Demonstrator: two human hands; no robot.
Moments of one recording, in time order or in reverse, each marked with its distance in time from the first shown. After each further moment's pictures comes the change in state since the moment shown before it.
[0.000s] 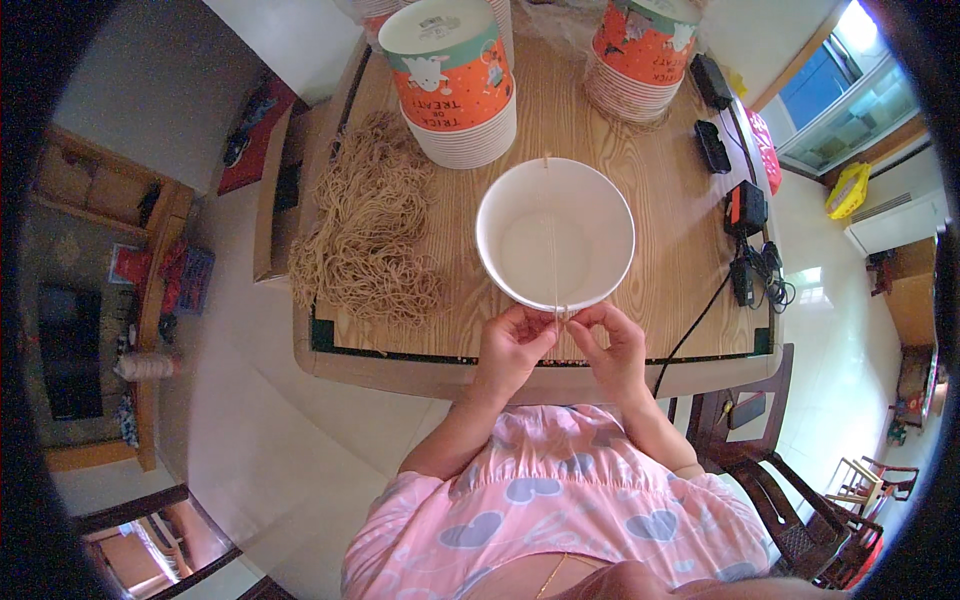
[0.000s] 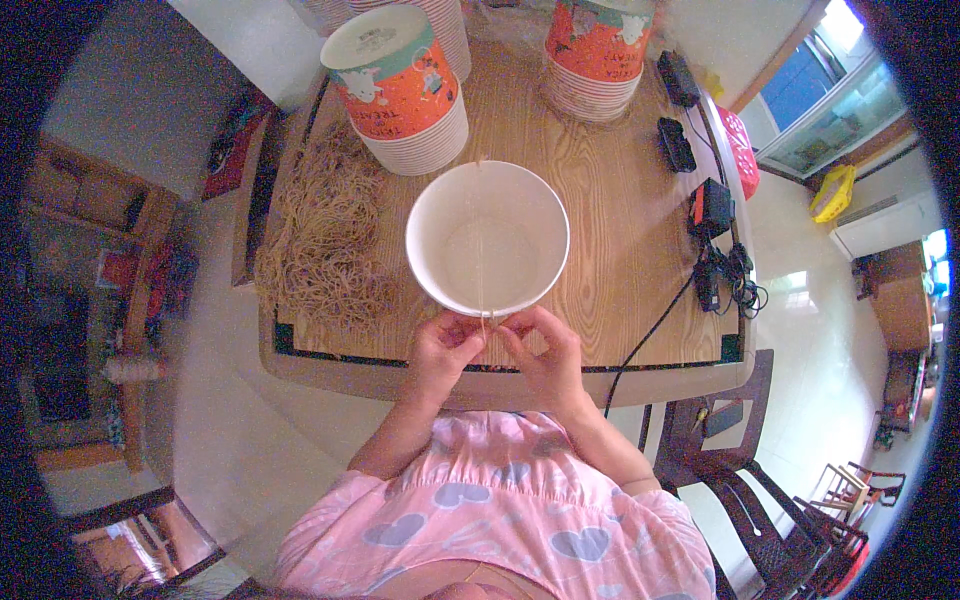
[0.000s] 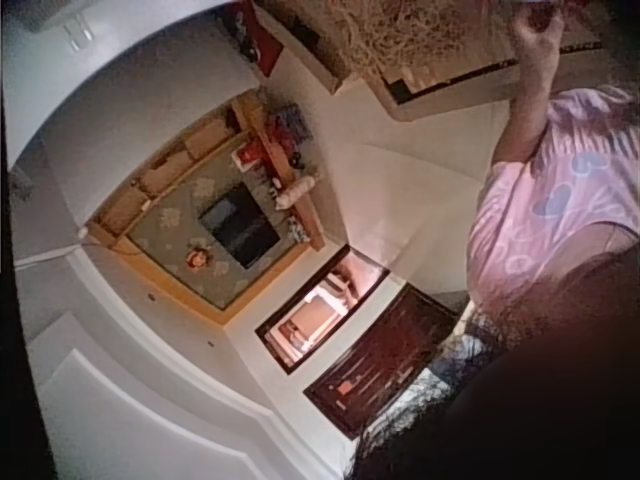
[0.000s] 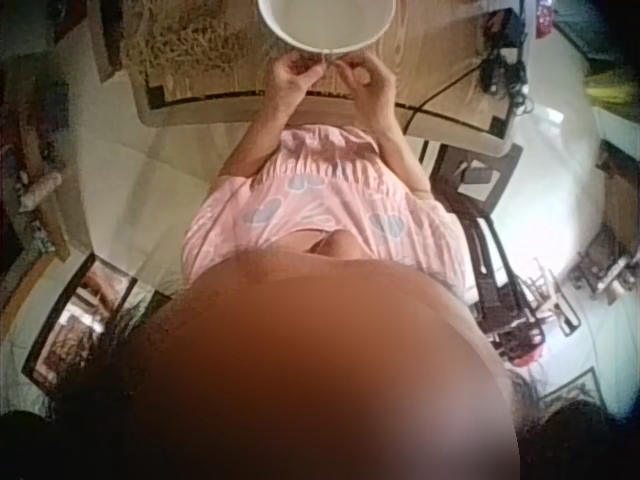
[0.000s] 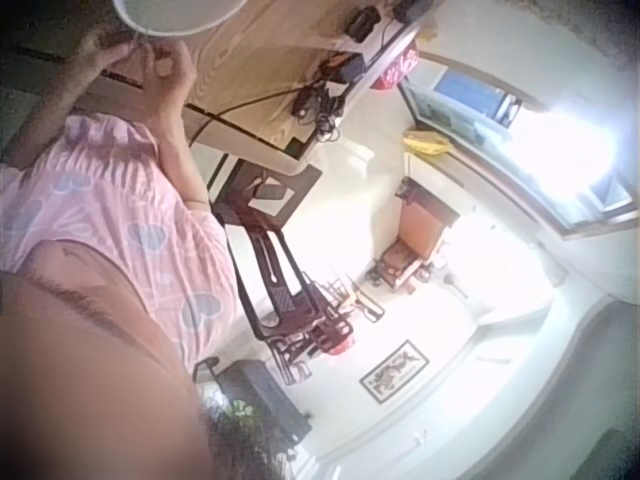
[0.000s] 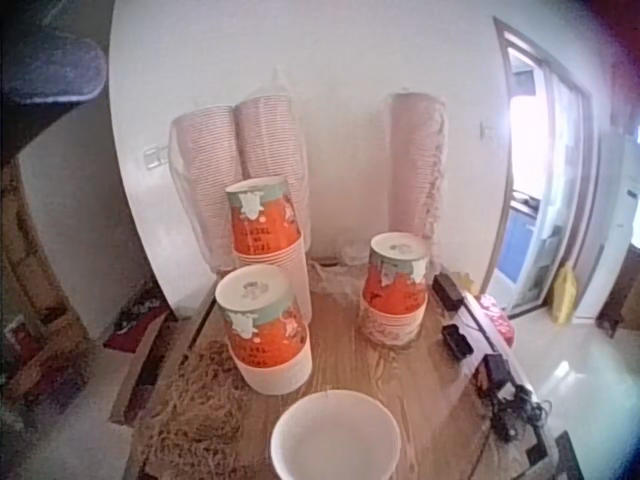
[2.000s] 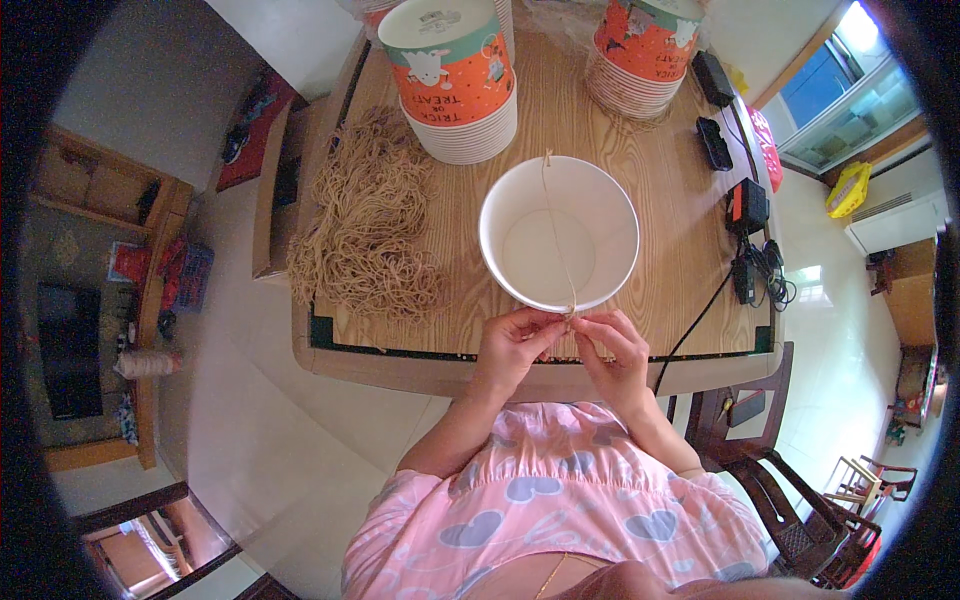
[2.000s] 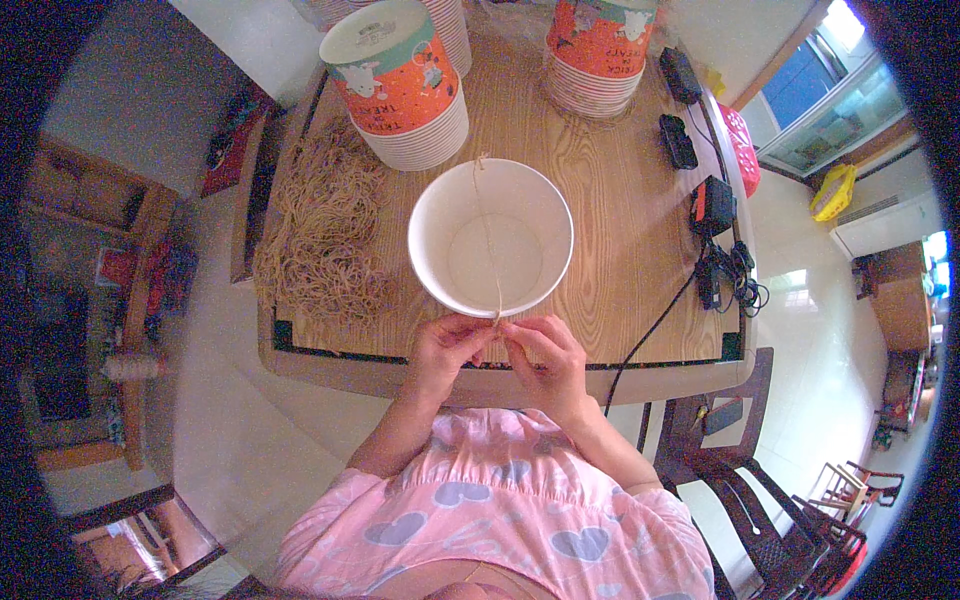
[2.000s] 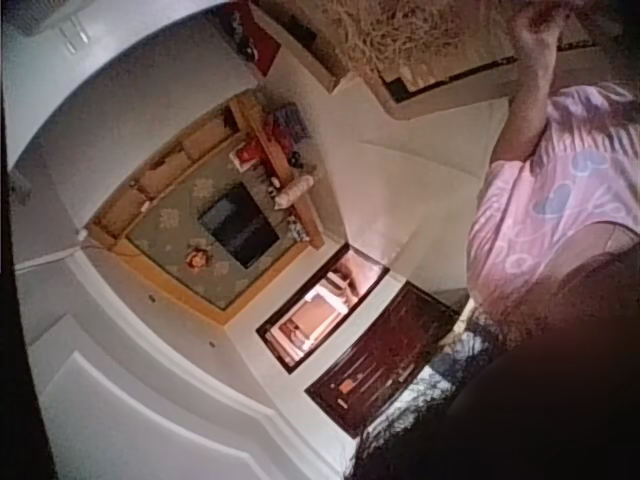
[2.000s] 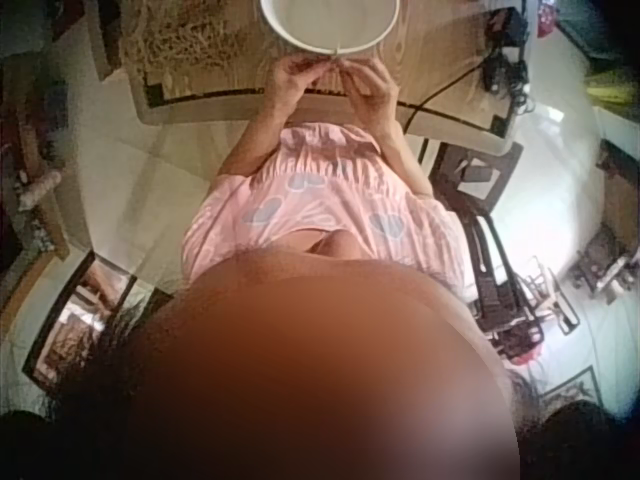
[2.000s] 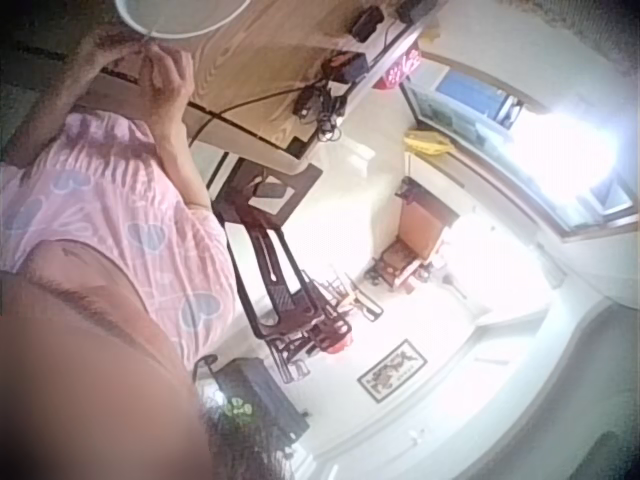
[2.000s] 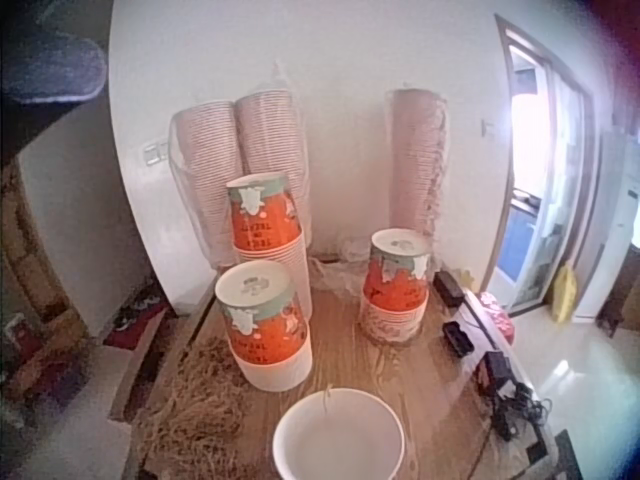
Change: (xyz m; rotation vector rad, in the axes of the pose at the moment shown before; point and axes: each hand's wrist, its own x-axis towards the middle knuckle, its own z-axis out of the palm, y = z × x) left_hand 0.002 -0.009 -0.002 -0.094 -0.066 -0.049; right_hand -0.007 0.000 -0.008 -0.303 0.011 -0.383
